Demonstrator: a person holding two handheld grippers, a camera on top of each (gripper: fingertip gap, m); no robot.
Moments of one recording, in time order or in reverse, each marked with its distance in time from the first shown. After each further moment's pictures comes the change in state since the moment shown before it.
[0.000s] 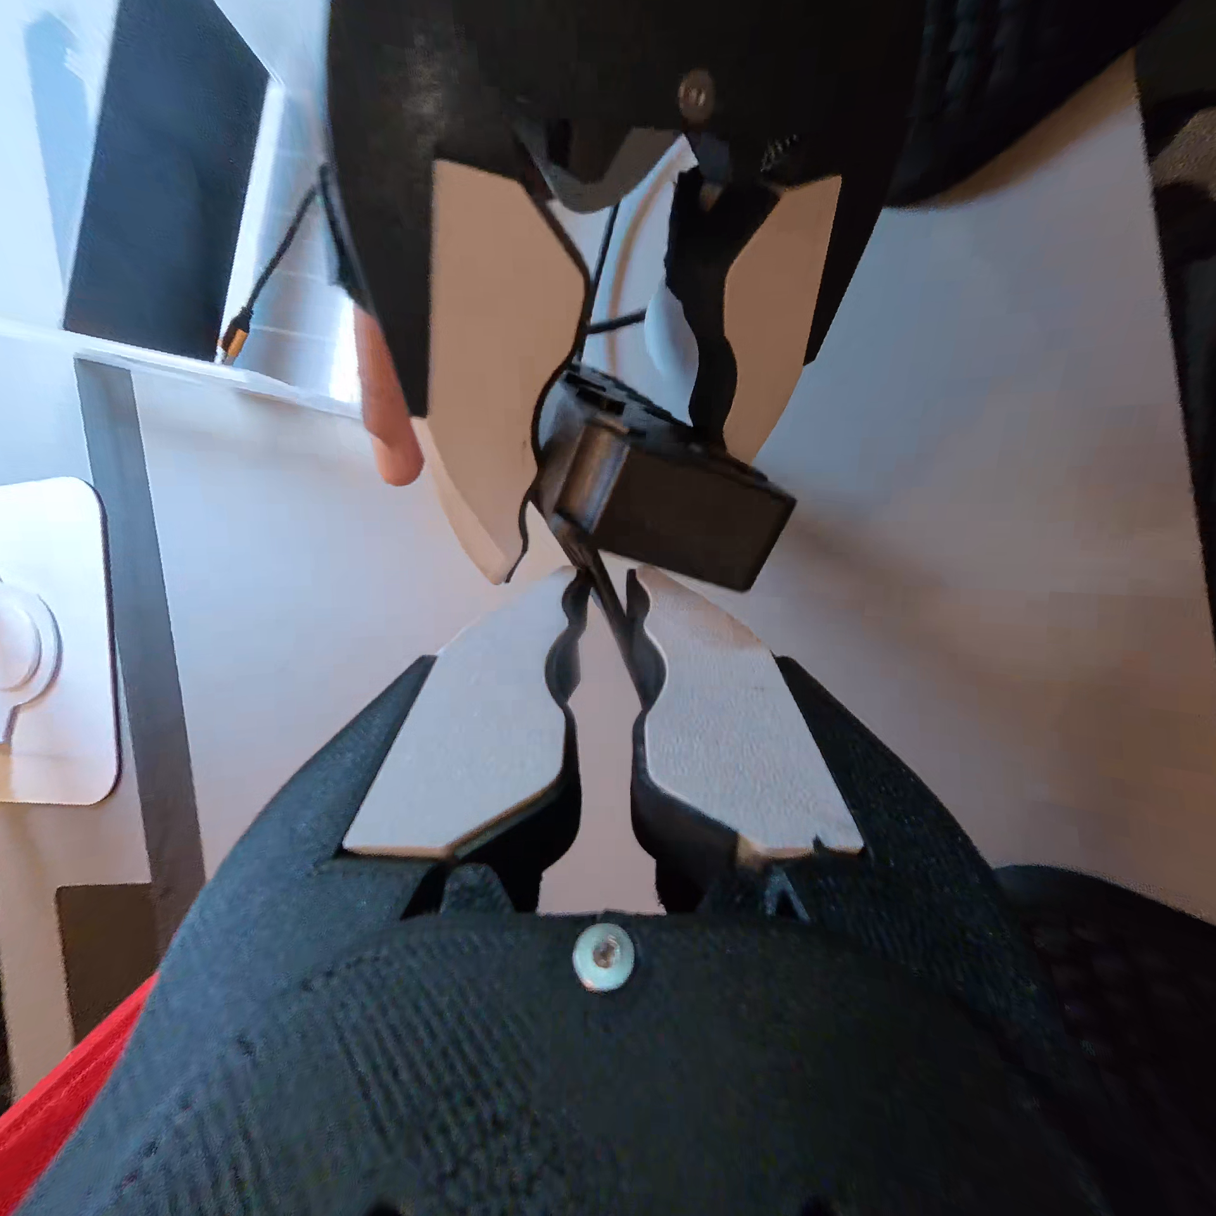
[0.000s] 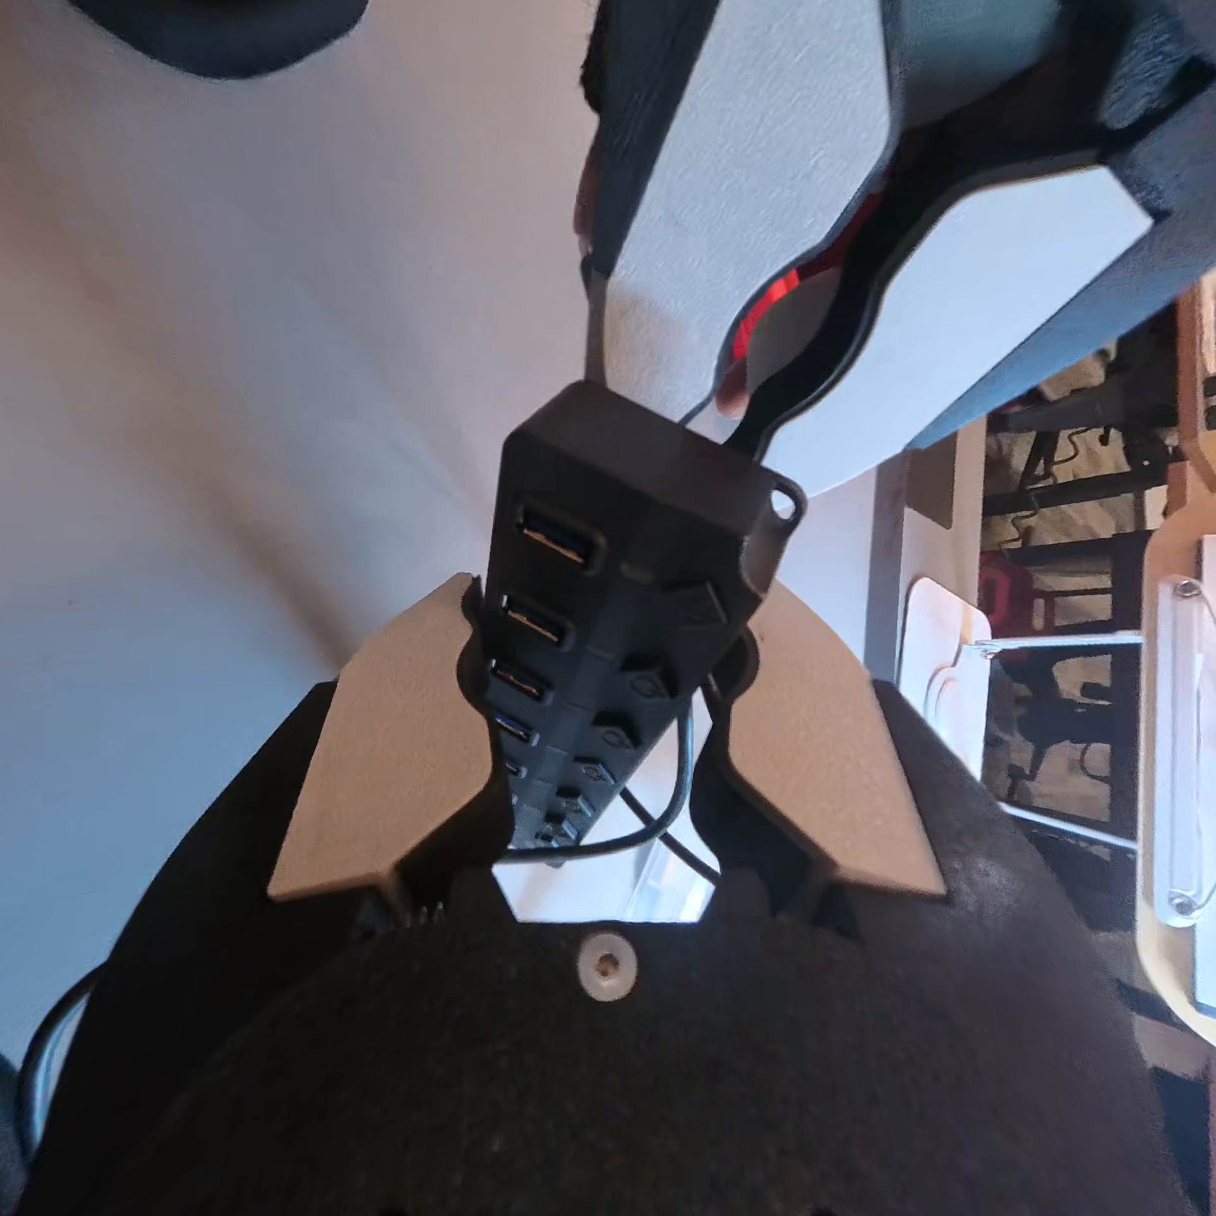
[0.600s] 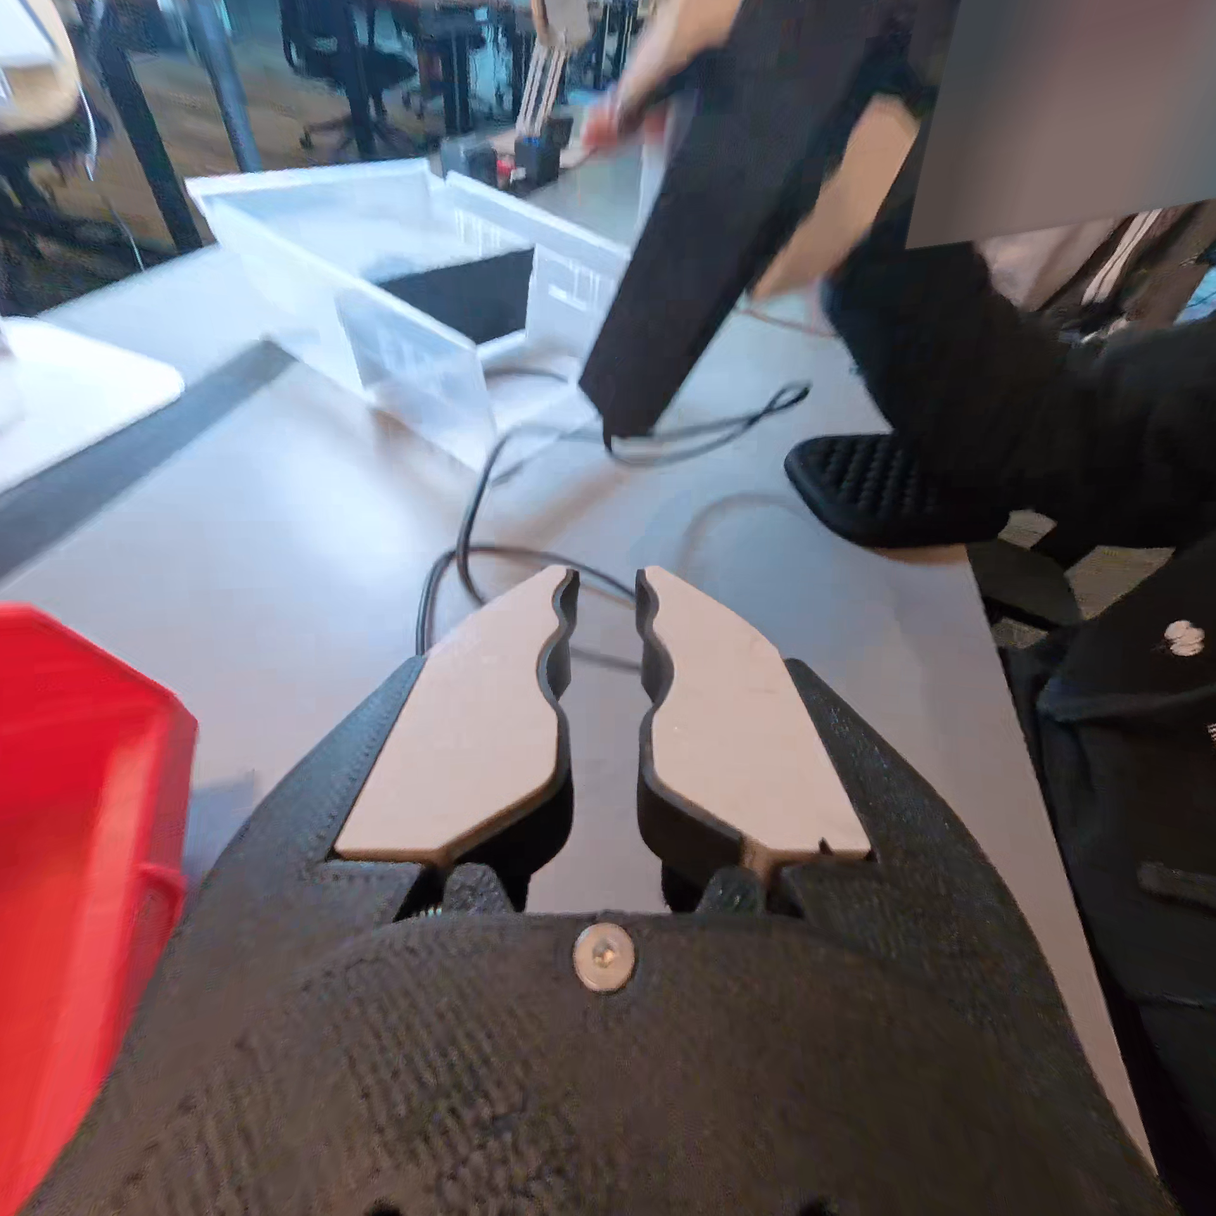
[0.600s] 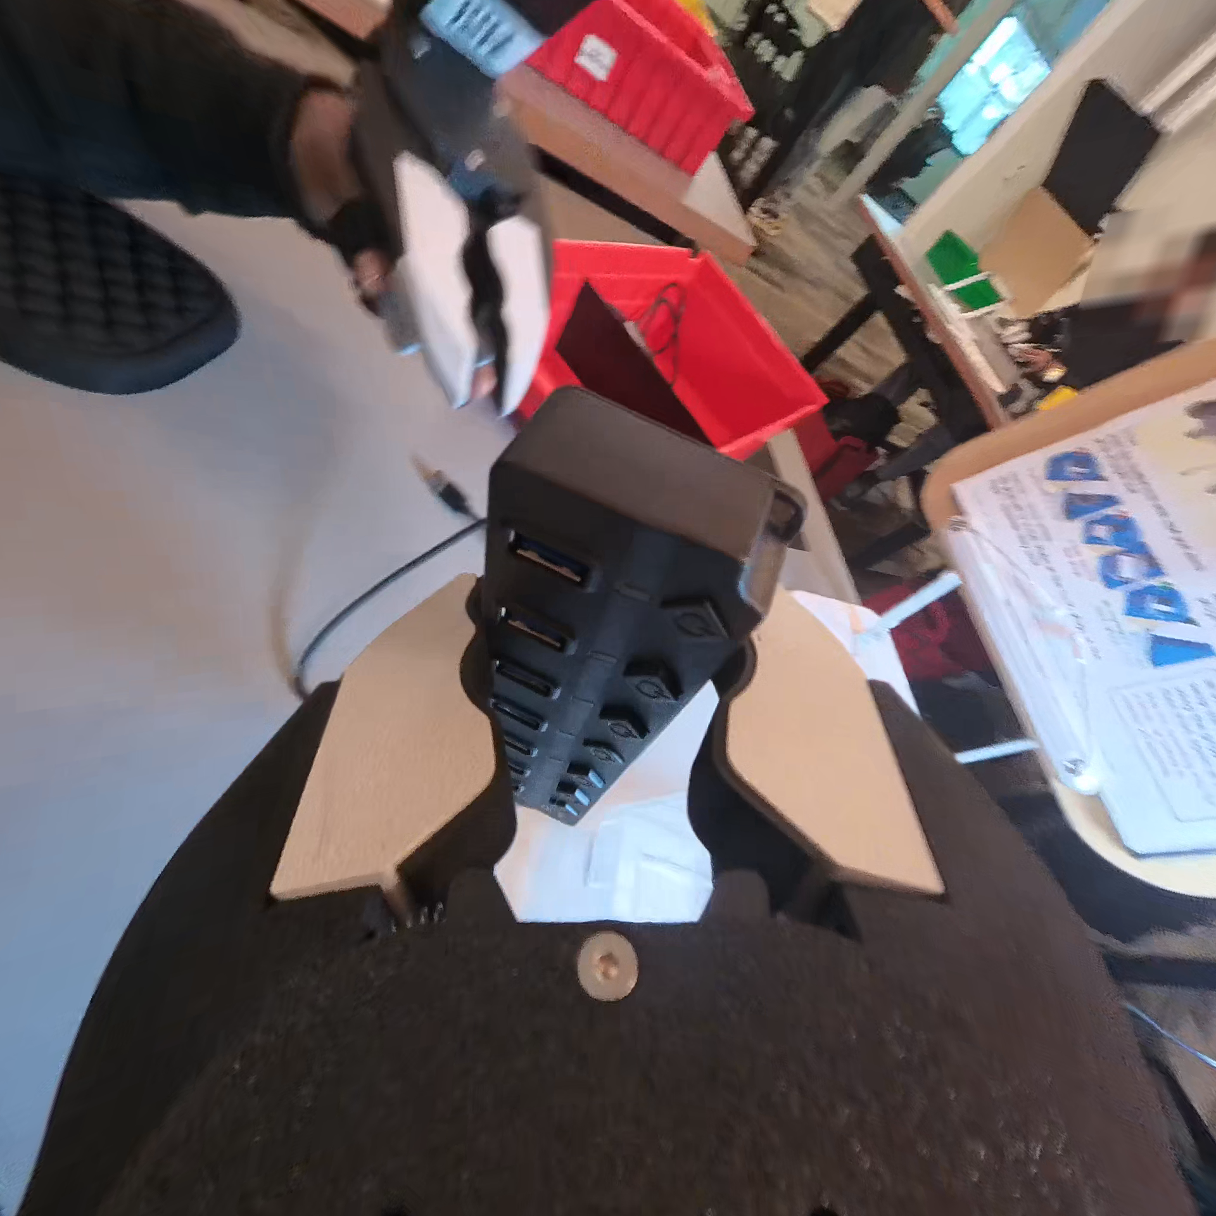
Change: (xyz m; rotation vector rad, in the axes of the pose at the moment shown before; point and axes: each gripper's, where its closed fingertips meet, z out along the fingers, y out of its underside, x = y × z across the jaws) left arm -0.015 0.055 -0.043 0.658 -0.076 -0.537; right arm 0.068 -0.003 -0.073 0.281 0.208 0.239
